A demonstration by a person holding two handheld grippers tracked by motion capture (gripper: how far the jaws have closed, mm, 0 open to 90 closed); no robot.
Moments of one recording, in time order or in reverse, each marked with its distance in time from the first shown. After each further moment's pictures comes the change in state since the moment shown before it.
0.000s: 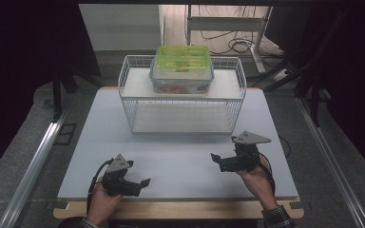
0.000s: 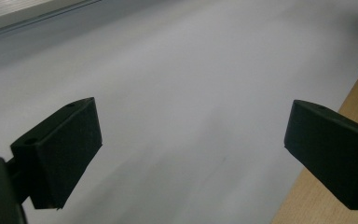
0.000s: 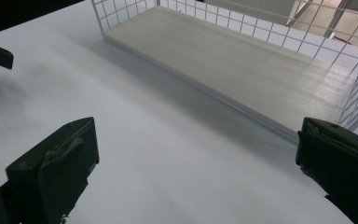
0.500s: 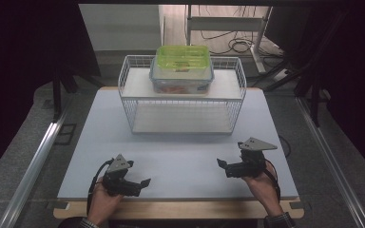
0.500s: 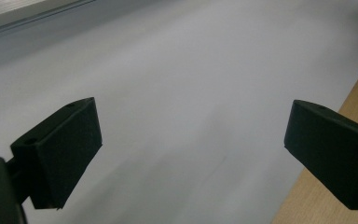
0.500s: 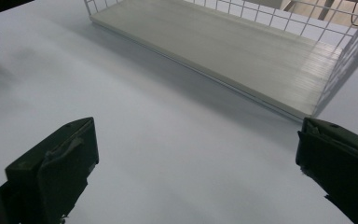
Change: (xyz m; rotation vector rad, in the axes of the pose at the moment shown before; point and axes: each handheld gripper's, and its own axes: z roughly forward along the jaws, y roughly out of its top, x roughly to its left) left arm 0.000 0.000 0.001 0.006 0.001 0.001; right arm -0.006 -0.021 -0.012 0.016 -0.033 0.013
